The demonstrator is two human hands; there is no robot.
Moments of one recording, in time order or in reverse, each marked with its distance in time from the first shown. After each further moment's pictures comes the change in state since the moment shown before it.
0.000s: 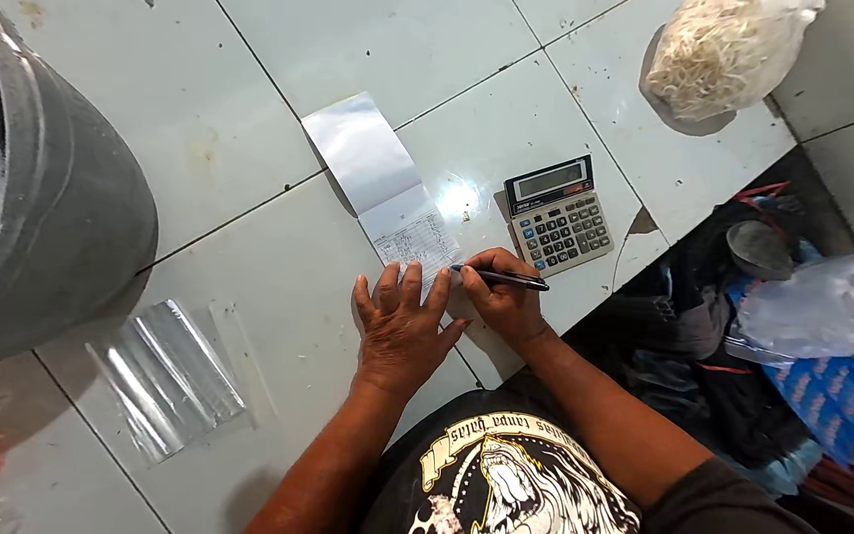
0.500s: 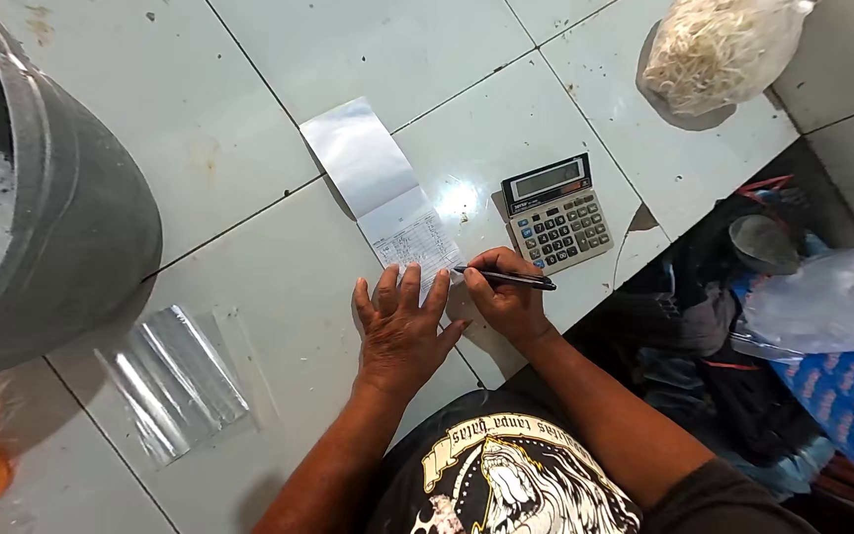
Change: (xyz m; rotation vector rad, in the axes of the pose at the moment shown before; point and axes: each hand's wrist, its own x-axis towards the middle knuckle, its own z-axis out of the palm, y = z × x) left_hand 0.000 0.000 0.000 -0.008 0.005 -0.002; right_hand 0.000 -0.003 -0.005 0.033 0.008 0.005
